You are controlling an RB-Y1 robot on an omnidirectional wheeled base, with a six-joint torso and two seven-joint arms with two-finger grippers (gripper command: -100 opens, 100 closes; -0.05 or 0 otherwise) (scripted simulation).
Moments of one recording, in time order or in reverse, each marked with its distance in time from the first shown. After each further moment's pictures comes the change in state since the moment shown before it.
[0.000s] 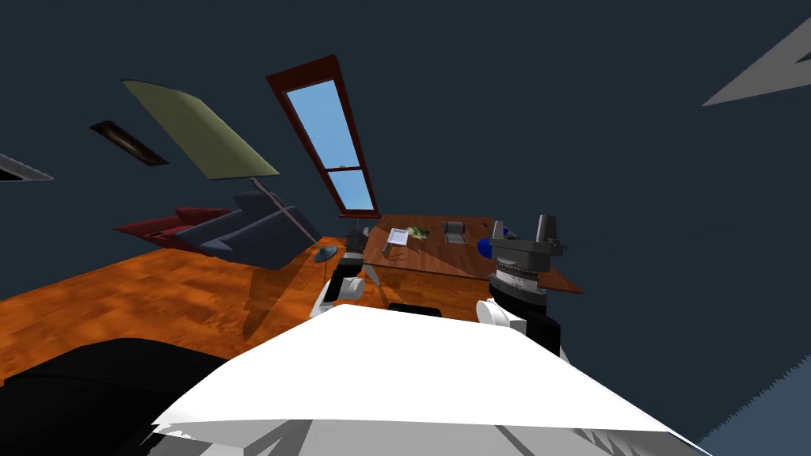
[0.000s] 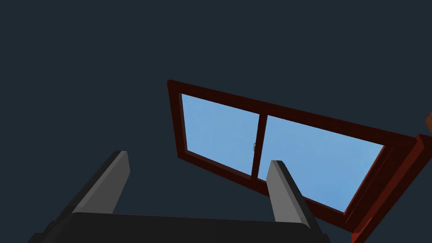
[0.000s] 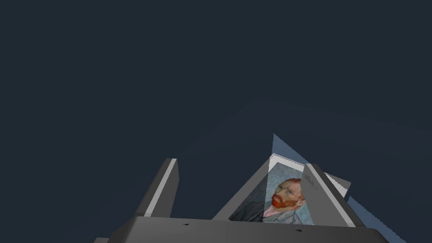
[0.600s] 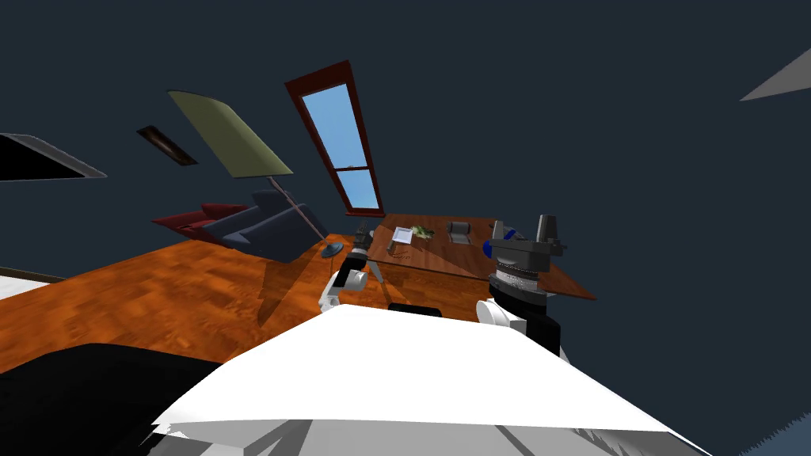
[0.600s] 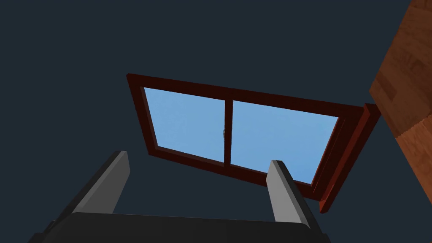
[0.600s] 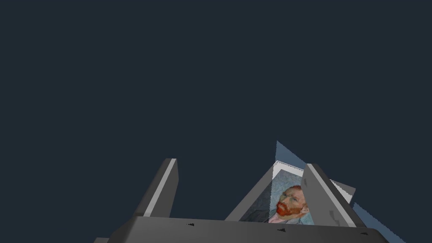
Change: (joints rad) left arm -0.110 0.035 0.015 0.124 -0.008 0.151 0.021; right arm 0.000 0.000 0.000 0.000 0.000 0.000 0.000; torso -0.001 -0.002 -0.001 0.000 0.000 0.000
